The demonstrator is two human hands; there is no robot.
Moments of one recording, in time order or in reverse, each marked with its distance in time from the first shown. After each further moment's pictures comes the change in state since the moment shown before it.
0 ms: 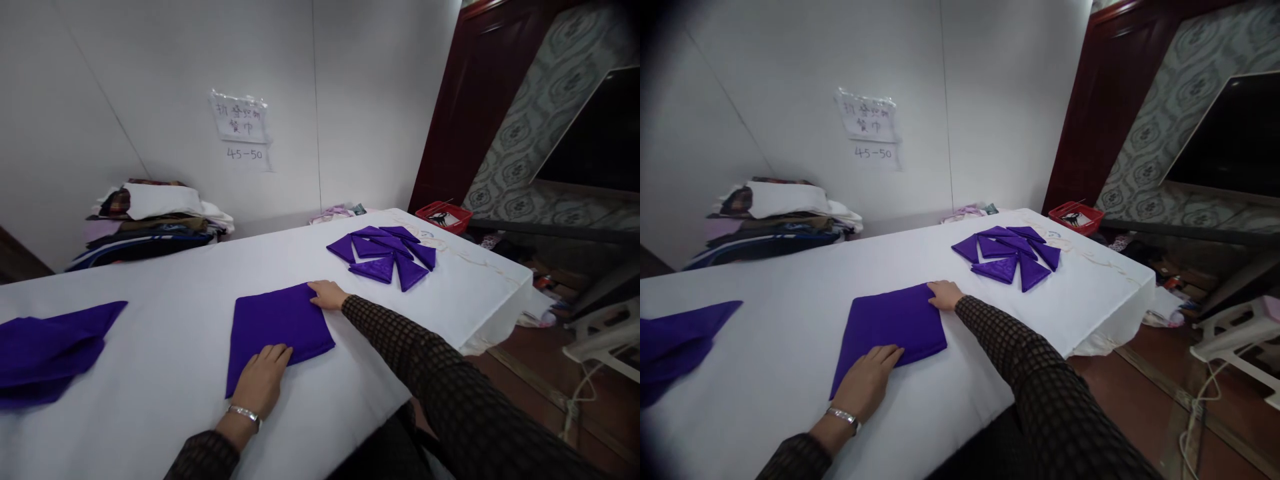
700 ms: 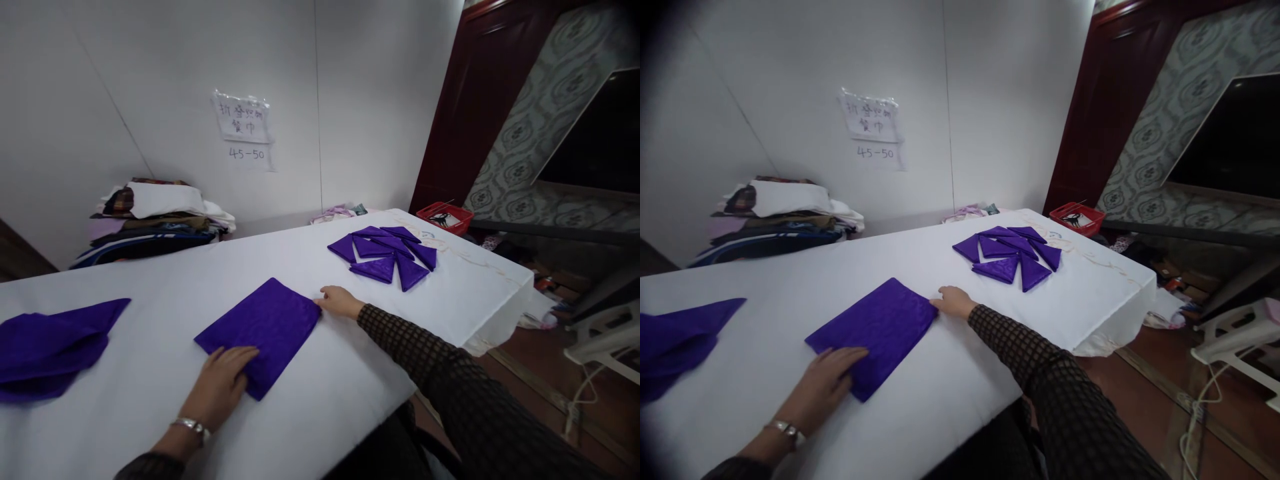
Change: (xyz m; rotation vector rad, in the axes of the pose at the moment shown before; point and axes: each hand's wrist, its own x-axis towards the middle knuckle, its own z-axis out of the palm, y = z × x) left_hand -0.030 -0.077 0.005 -0.095 0.180 -0.015; right_hand -0.039 -0.012 -0.009 0.090 -0.024 0.186
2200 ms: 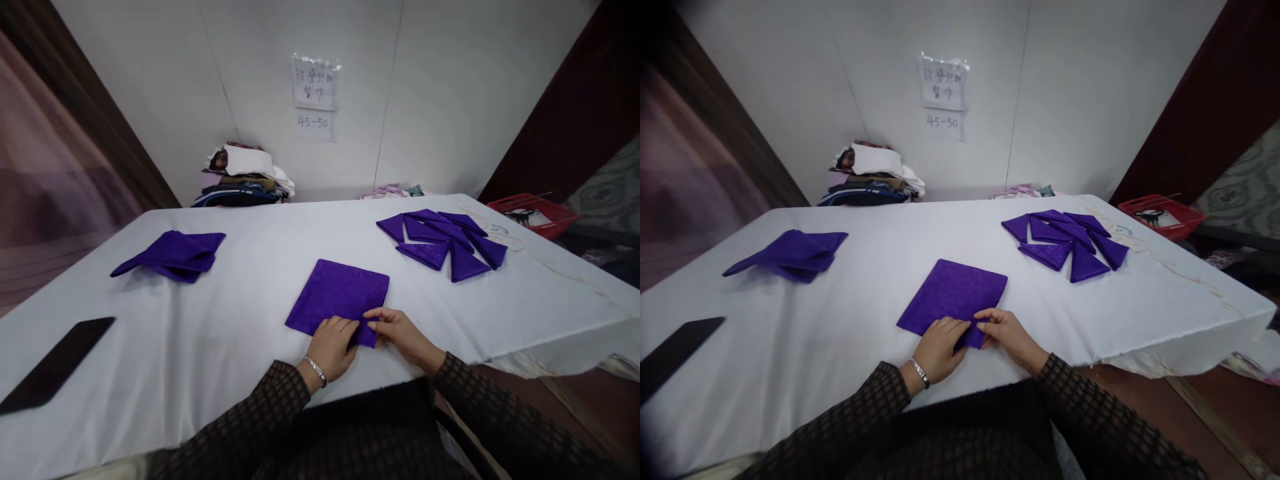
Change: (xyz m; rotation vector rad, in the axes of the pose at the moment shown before) left_hand -0.012 0.153 0.002 -0.305 -0.085 0.019; right_hand -0.146 -0.024 0.029 1.344 -0.181 0.180
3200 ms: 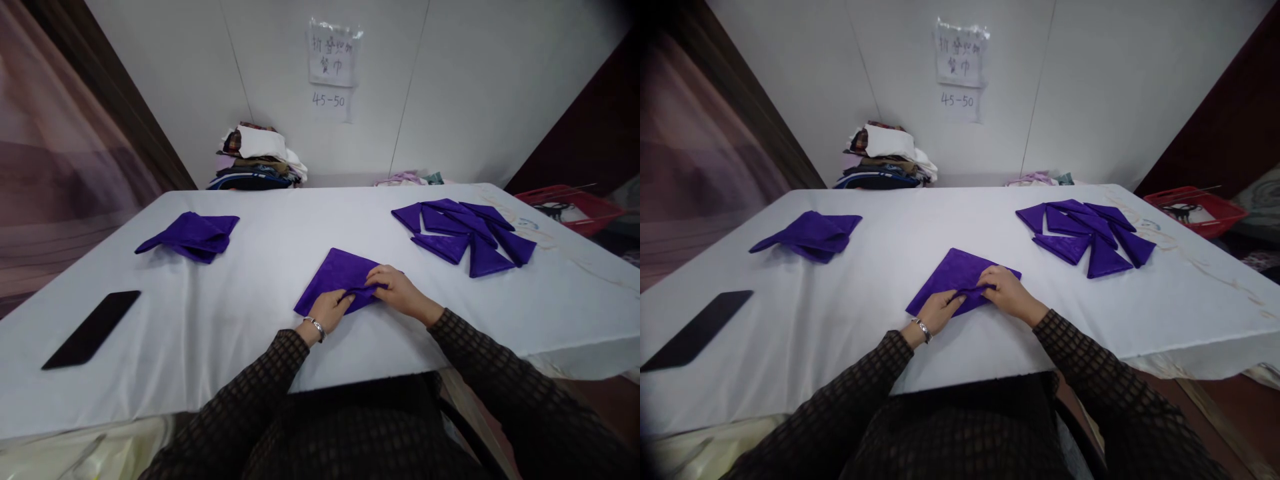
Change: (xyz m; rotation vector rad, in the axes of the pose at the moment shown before) left_hand 0.026 -0.033 -0.017 -0.468 0.131 -0.285; right_hand 0.052 -0.048 -0.007 -0.990 -0.134 -0.610
